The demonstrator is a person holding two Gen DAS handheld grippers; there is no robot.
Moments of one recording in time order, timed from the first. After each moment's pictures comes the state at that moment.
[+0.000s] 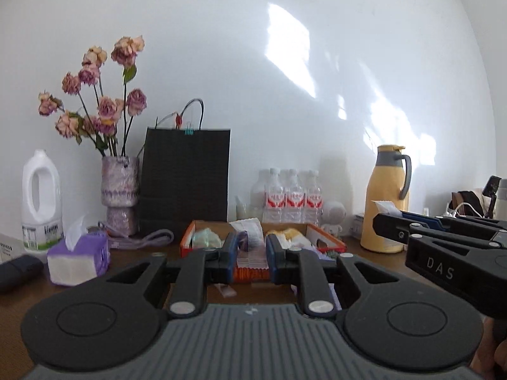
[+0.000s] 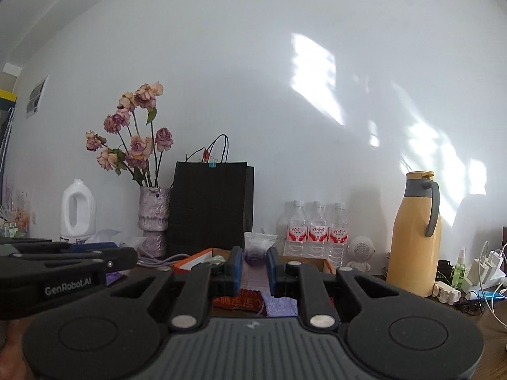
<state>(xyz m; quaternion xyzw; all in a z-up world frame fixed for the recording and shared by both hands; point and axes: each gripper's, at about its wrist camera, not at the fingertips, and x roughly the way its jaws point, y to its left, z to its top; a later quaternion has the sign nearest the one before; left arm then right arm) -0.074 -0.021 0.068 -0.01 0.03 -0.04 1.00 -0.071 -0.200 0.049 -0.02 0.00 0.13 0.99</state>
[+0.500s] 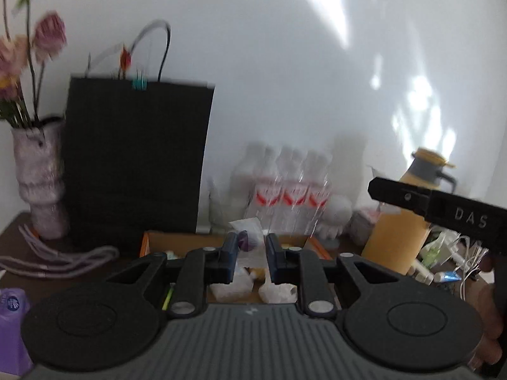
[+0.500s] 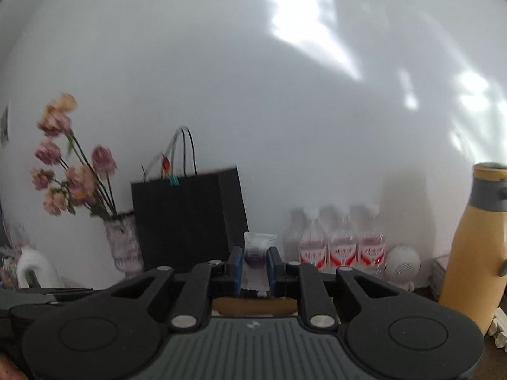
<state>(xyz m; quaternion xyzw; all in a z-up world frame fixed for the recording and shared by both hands) 0.246 -0.005 0.162 -0.06 0.29 -0.13 0.95 0.220 -0.192 0.187 0.04 0.17 0.17 0.97</state>
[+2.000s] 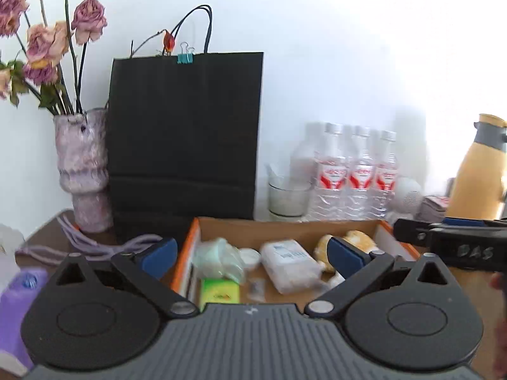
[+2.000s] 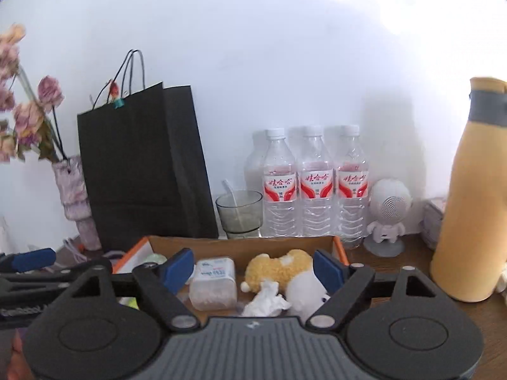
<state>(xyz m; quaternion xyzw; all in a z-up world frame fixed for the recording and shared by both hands) 0.211 0.004 0.090 -0.02 0.18 -0.02 0.98 0.249 -0.207 0.077 0.03 0.19 0.12 0.97</state>
